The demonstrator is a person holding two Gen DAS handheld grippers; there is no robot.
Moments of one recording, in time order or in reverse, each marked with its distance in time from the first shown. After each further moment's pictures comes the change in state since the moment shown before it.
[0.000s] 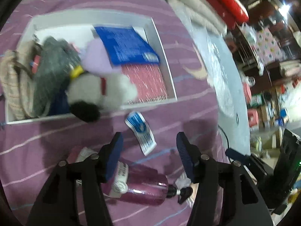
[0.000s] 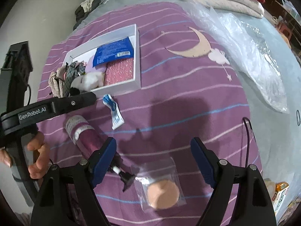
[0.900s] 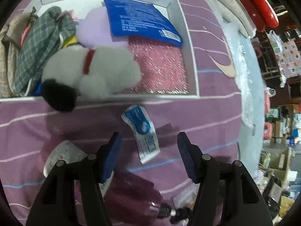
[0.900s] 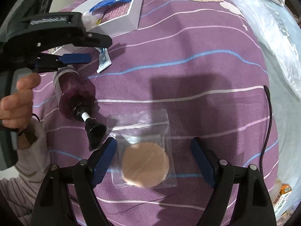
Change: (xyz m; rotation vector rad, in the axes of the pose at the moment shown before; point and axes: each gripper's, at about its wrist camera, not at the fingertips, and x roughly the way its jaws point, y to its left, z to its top) left arm 0.038 0.003 0.003 -0.163 0.028 0.177; right arm 0.049 -0.028 -0.052 -0.093 0.192 0.089
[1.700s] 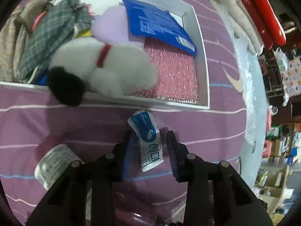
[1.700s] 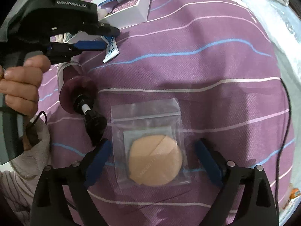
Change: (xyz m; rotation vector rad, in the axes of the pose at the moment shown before) left arm 0.011 0.002 -0.008 -0.098 -0.065 0.005; right arm 0.013 0.006 -0.026 -0.029 -0.047 0.073
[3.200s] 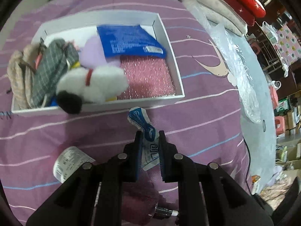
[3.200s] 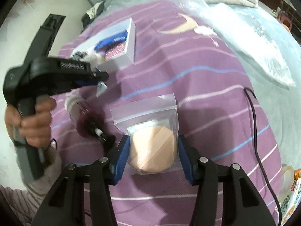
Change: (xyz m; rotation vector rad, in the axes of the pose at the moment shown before) left arm -0.046 -0.025 -0.019 0.241 -0.097 0.073; right arm -0.077 -0.007 -0.036 0.129 -0.247 -0.058
